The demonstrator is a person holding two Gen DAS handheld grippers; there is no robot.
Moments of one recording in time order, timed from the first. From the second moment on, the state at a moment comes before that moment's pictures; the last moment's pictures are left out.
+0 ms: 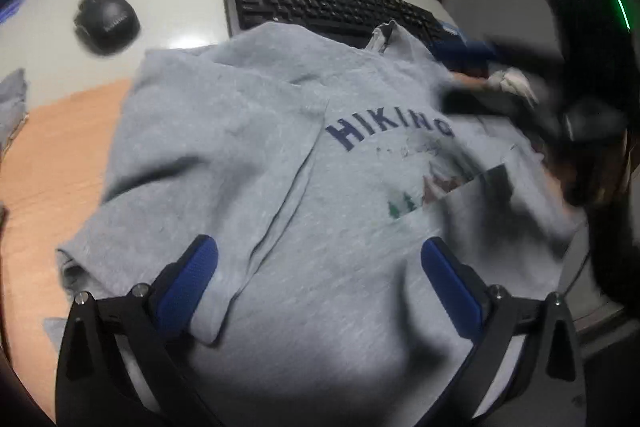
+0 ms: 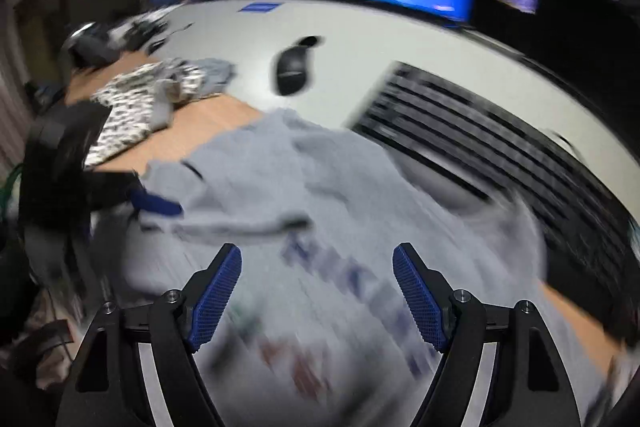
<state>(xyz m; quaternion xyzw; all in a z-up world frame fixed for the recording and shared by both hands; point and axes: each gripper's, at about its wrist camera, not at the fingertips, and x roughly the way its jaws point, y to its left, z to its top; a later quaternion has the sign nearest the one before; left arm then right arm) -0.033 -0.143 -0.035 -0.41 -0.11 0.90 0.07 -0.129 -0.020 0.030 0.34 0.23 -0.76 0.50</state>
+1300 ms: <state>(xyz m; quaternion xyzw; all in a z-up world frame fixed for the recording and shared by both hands) -0.143 0.002 0.025 -0.43 0.00 0.89 0.15 -0.158 0.336 -0.002 0.42 0.00 -0.89 0.20</state>
